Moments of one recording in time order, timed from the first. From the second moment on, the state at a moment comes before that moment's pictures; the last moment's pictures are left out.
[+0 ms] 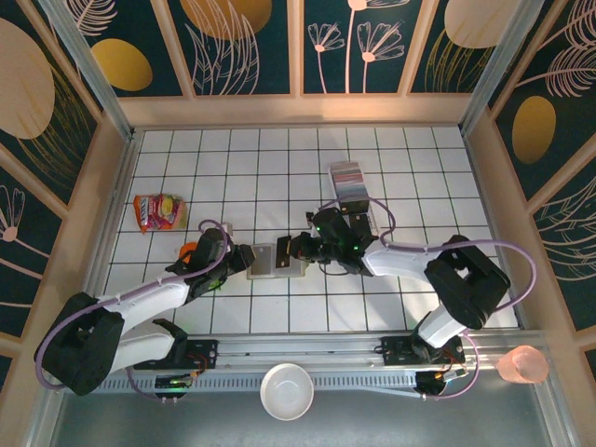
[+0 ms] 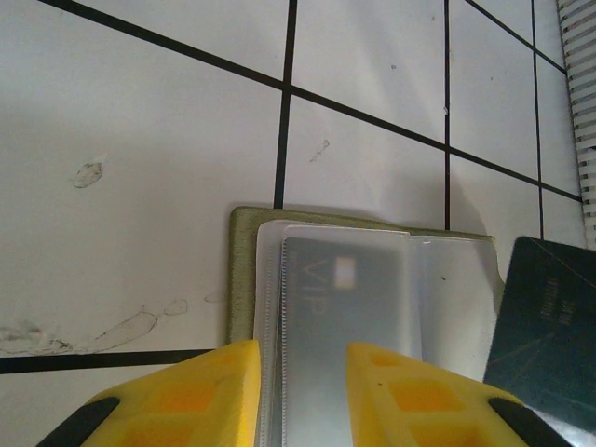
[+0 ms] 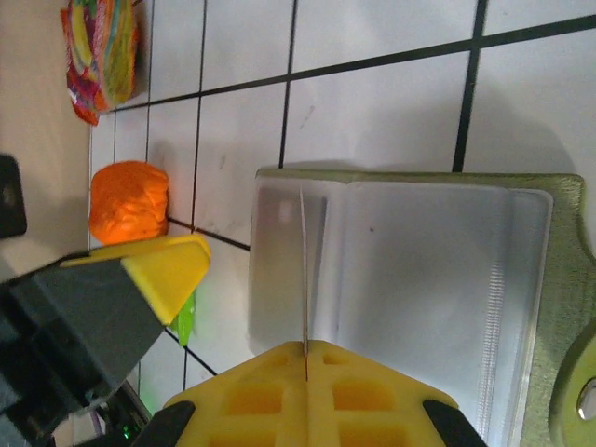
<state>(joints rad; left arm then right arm) -0.54 1.18 0.35 0.06 0.07 -0.84 0.84 1.57 0.73 0.17 -0.28 0.97</state>
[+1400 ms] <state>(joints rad) -0.54 1.26 0.30 0.12 0.07 -0.84 0.89 1.71 0.76 0.25 -0.26 1.10</state>
